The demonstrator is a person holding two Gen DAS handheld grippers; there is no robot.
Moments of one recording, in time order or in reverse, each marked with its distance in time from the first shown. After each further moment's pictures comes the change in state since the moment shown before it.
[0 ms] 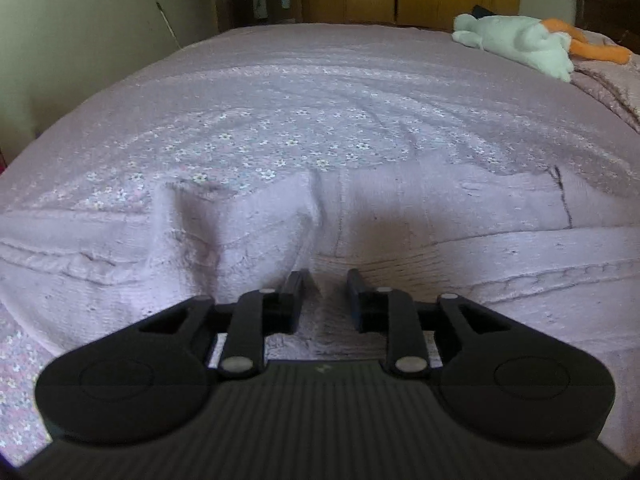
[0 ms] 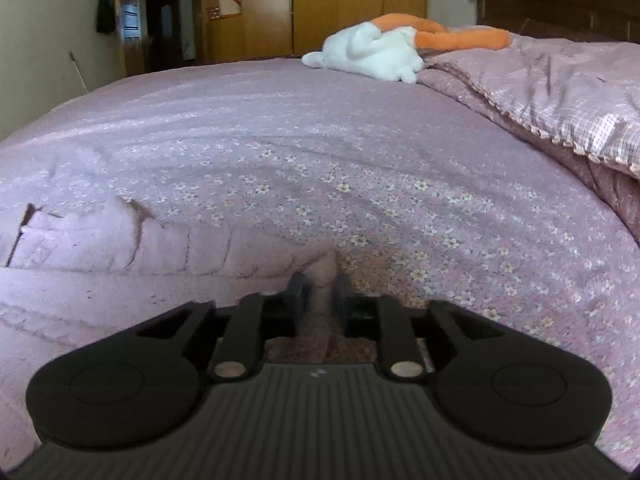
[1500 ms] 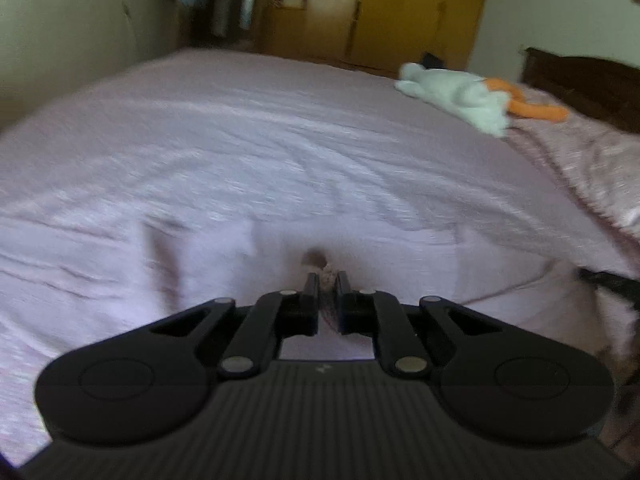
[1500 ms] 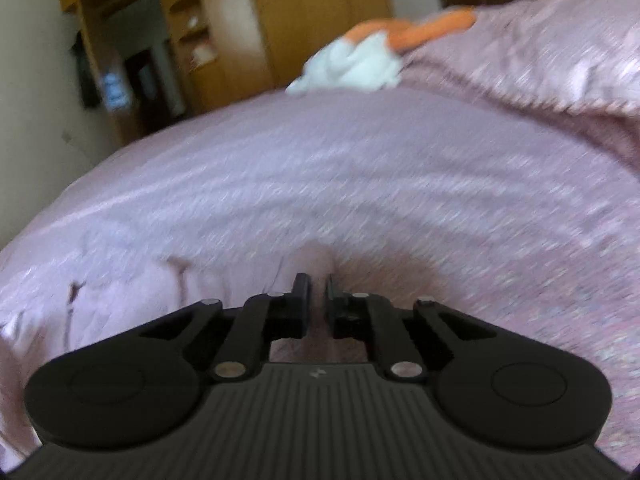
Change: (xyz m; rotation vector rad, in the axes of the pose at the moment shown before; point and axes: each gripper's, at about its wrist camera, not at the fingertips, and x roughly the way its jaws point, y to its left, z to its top) left arm -0.065 0.011 0.007 -0.063 -0.106 -0.170; right arm -0.024 0.008 -0.002 0.231 -0.113 -0.028
